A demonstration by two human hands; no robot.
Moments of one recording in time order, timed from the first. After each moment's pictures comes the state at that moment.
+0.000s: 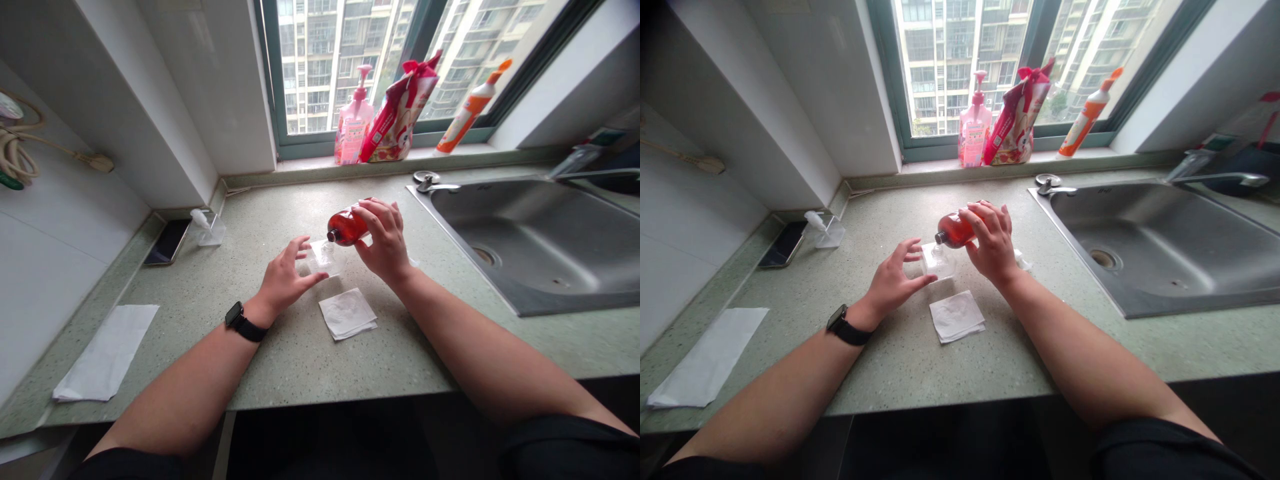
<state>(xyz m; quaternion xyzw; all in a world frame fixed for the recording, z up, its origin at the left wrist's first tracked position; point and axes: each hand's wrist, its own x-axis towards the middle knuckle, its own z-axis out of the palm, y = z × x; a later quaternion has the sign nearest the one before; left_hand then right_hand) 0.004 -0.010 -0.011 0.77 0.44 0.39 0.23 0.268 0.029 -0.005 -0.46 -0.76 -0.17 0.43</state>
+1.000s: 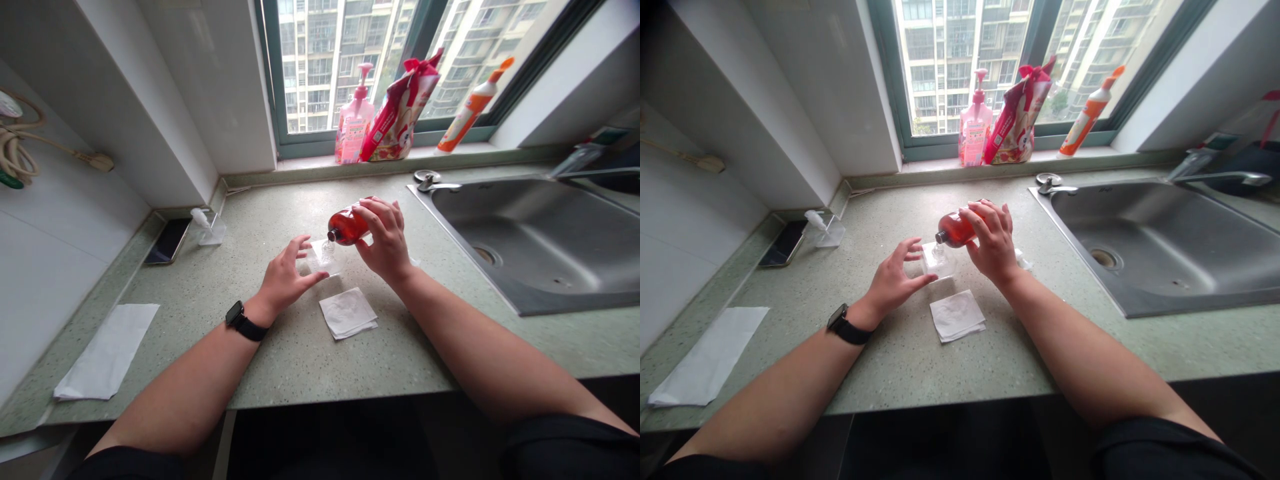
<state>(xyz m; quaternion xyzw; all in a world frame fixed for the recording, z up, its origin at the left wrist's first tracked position) 0.004 -0.011 -0.010 0.78 0.44 0.40 0.22 0.270 0.029 -0.005 -0.46 -0.76 -0.17 0.43</state>
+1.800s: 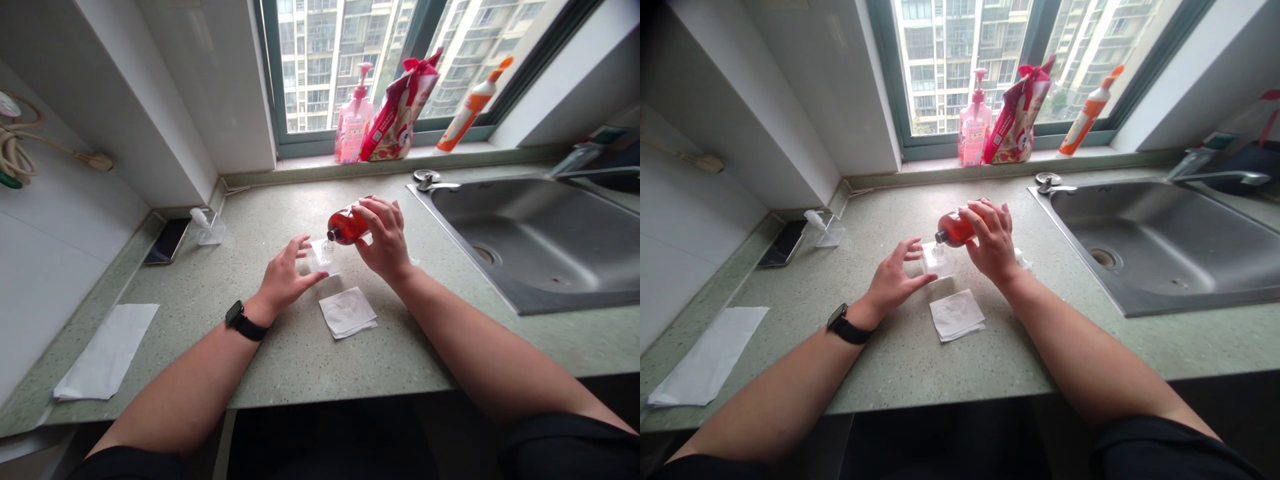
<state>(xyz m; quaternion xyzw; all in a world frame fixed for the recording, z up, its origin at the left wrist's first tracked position) 0.004 -0.011 -0.010 0.78 0.44 0.39 0.22 0.268 0.028 -0.003 -0.48 -0.75 -0.16 0.42</state>
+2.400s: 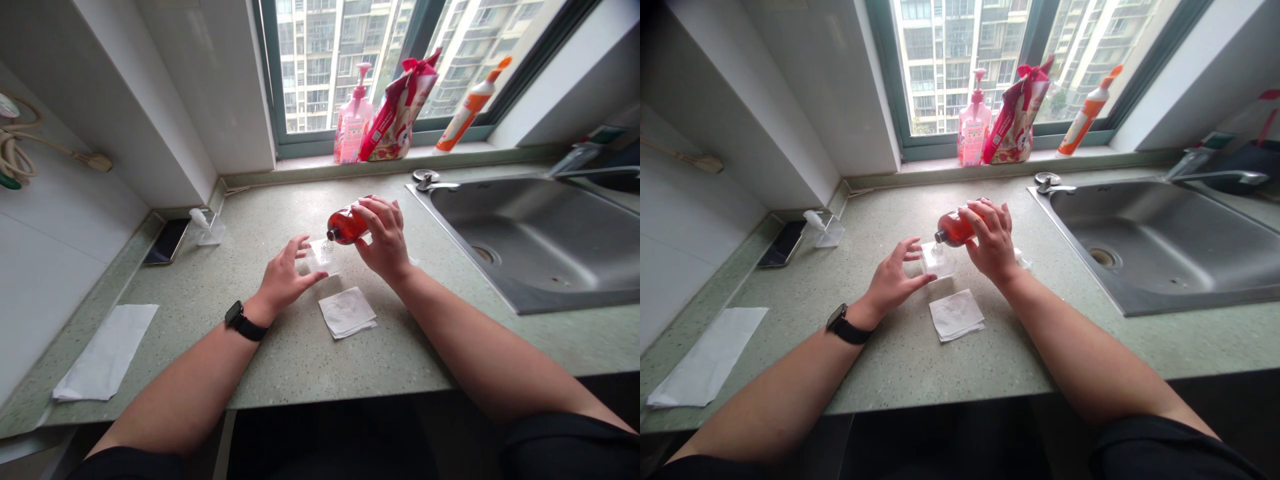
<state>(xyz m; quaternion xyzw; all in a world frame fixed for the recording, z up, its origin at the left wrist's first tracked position) 0.005 -0.011 -0.010 0.77 0.44 0.39 0.23 0.268 0.028 -0.003 -0.47 -0.75 -0.17 0.43</state>
